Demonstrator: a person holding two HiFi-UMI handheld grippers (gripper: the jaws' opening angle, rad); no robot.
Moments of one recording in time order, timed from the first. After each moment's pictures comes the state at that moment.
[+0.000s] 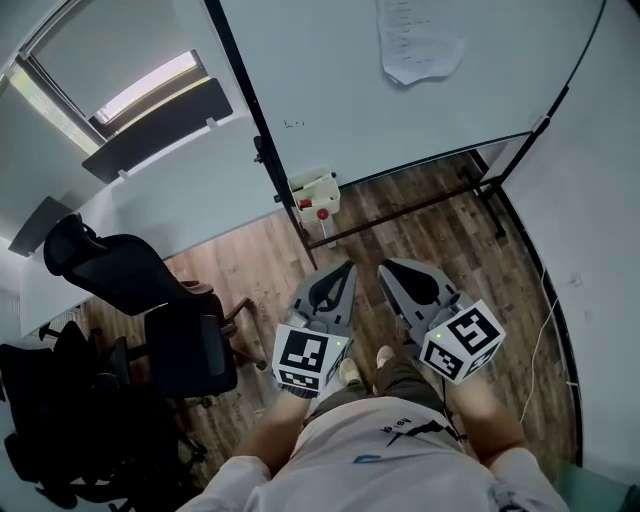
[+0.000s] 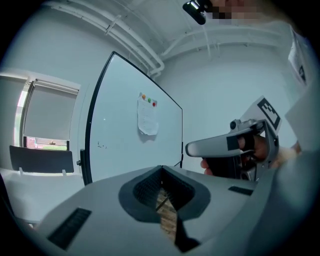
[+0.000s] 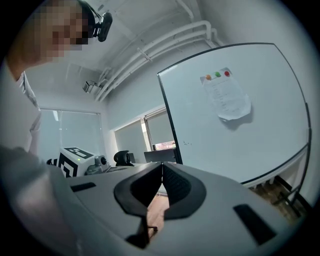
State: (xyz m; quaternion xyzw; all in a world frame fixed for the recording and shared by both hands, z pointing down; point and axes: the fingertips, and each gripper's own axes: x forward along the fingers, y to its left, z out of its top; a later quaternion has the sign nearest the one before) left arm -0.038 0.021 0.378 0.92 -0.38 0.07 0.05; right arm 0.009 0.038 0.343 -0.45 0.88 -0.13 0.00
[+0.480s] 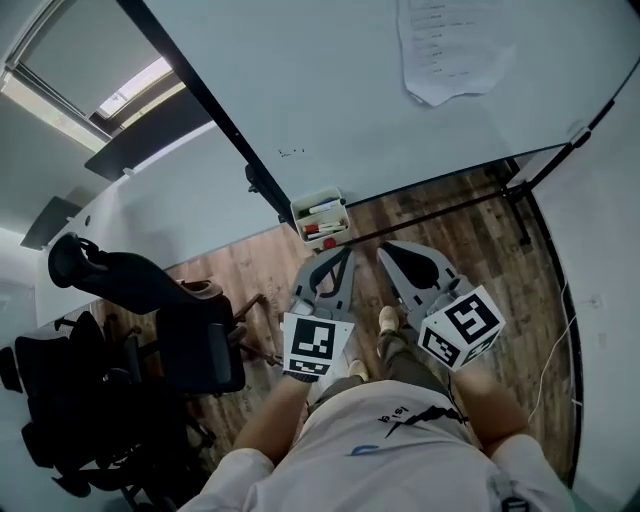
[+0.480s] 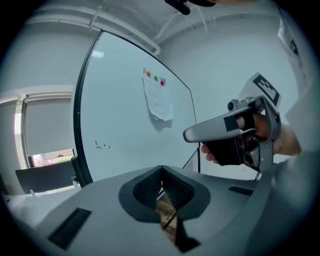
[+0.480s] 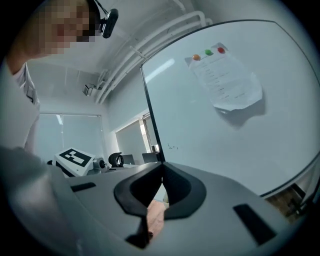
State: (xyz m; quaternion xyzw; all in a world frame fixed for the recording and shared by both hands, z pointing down) left arm -0.016 -0.126 0.417 0.89 -0.43 0.15 0.00; right arm 0.035 -0.115 0.371 -0.41 0.90 -0.15 0.01
